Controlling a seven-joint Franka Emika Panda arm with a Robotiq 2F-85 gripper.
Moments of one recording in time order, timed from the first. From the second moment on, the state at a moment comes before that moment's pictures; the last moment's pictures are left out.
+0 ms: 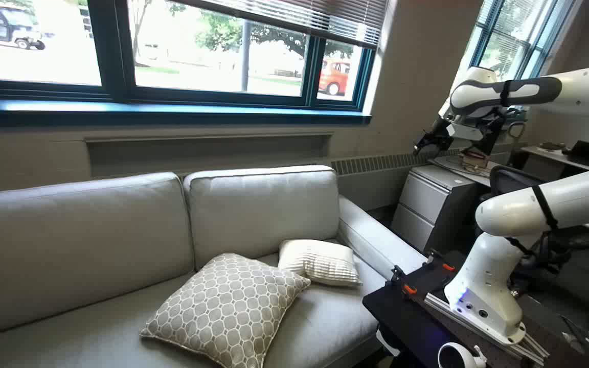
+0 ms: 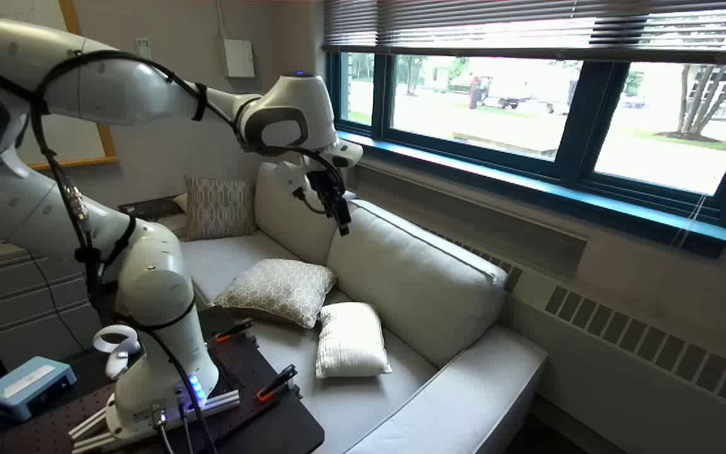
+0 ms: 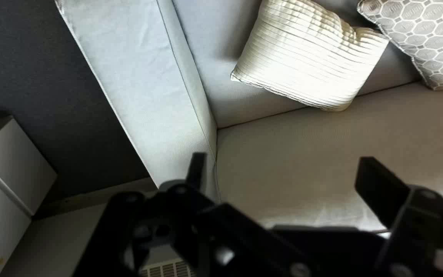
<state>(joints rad) -0.15 -0.77 -0.15 -2.61 -0.04 2.12 0.04</state>
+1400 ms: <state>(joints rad) -0.13 -0.40 -0.17 -2.51 0.05 2.42 0.04</state>
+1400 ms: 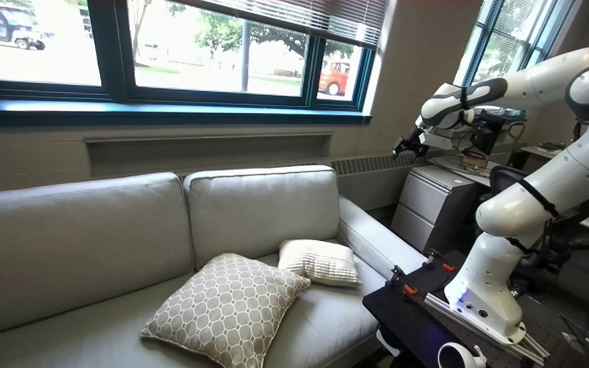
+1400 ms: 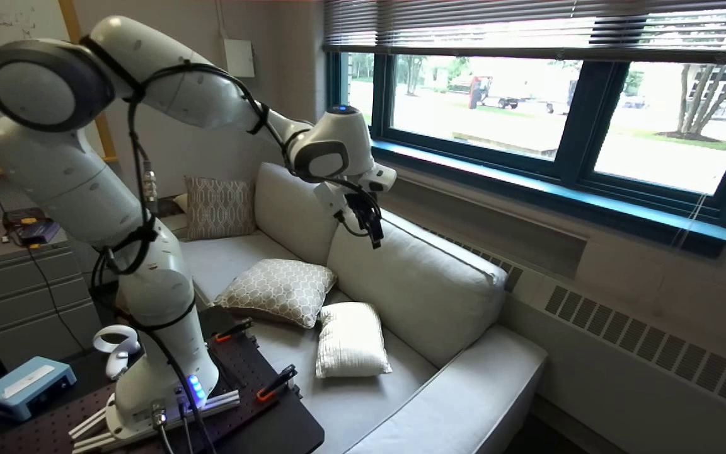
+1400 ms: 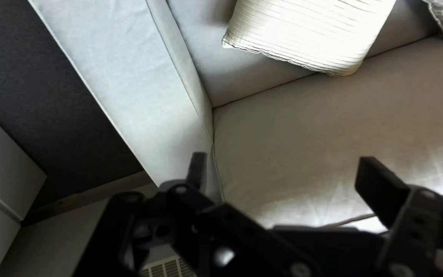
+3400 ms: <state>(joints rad) -0.11 0.89 0.04 -1.56 0.40 2.21 0.02</state>
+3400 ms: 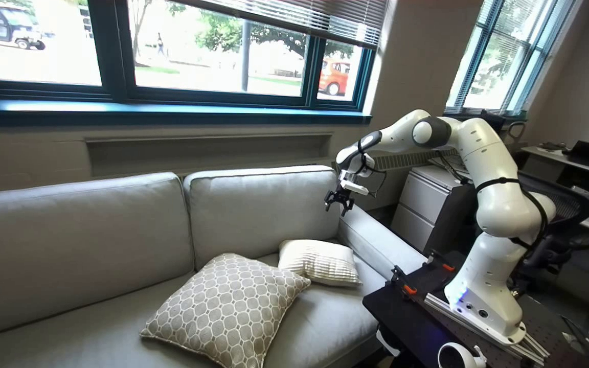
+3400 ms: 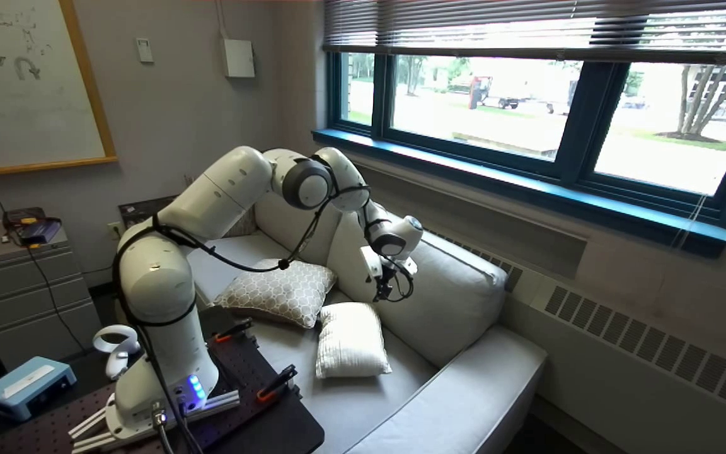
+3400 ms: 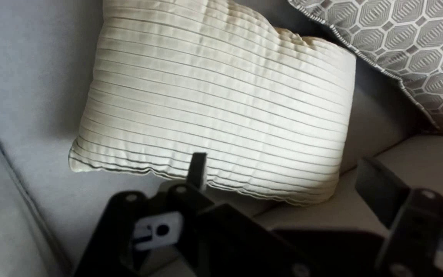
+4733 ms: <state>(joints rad) -0.18 1.47 0.10 -1.13 0.45 1.94 0.10</state>
